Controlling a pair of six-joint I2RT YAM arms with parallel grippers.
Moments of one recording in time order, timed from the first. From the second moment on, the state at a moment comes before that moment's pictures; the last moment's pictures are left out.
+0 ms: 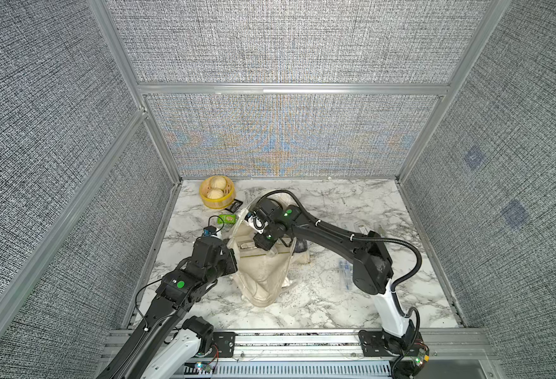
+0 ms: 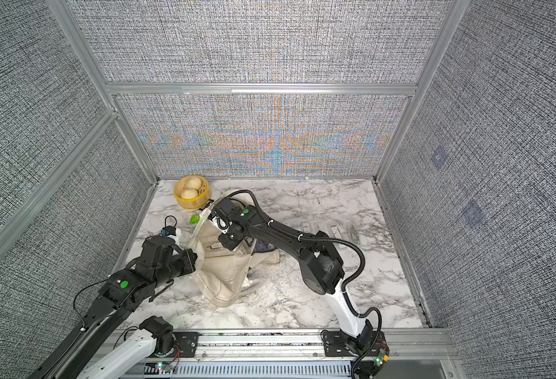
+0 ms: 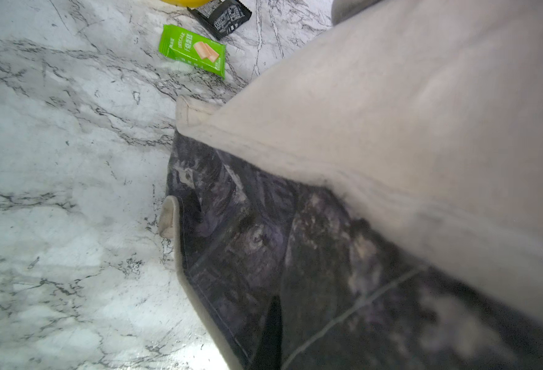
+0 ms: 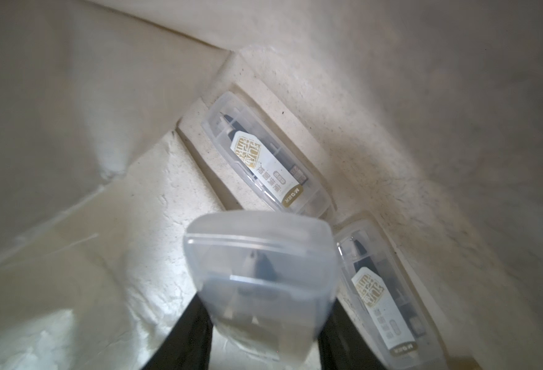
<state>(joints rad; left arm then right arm) -0.48 0.73 0.75 -0.80 -0.04 -0.63 0.91 2.16 1.96 -0.86 -0.07 -0.05</state>
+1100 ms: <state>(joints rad) -0.48 0.76 0.79 -0.78 -0.08 -0.62 1.01 1.56 1.76 -0.87 -0.17 0.07</state>
